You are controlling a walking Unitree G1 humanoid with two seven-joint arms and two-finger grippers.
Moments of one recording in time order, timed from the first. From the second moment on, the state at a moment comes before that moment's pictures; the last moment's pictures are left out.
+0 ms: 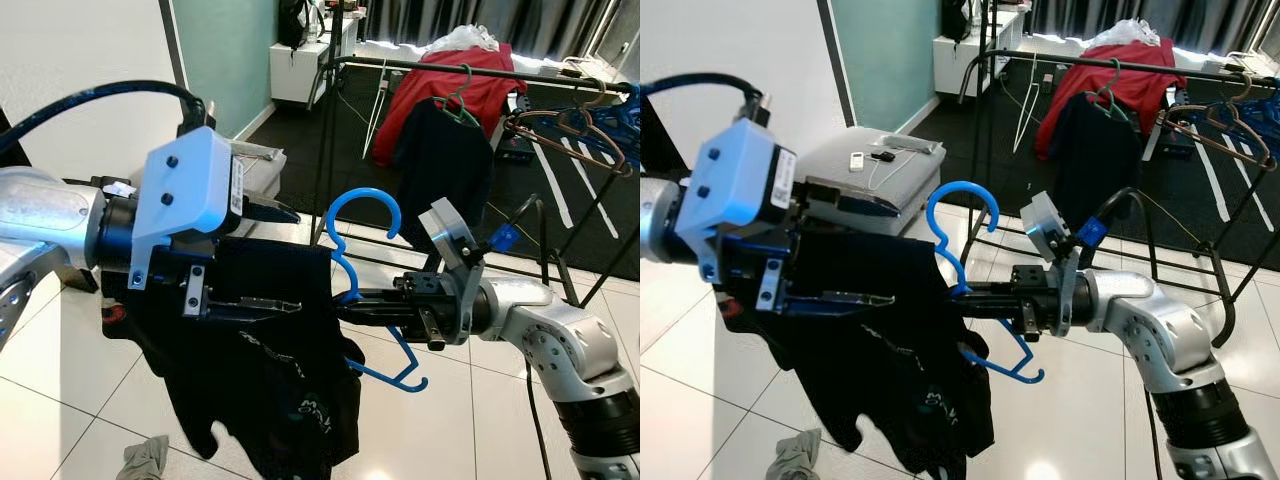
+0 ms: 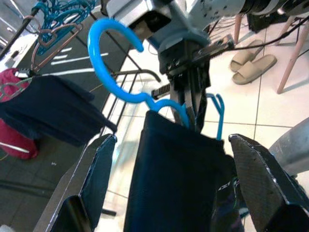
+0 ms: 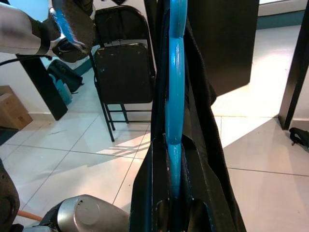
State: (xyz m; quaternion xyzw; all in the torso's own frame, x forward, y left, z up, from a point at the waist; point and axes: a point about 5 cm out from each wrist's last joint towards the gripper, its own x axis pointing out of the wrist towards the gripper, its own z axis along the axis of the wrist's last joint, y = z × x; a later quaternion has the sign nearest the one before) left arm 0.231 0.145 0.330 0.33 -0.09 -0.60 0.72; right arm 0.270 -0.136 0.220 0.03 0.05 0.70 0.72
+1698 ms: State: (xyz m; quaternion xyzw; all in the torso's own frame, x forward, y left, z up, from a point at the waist) left arm 0.243 0.165 0.296 0.36 0.01 -0.58 0.73; right arm 0.283 -0.146 0.237 -0.01 -0.01 0.65 0.76
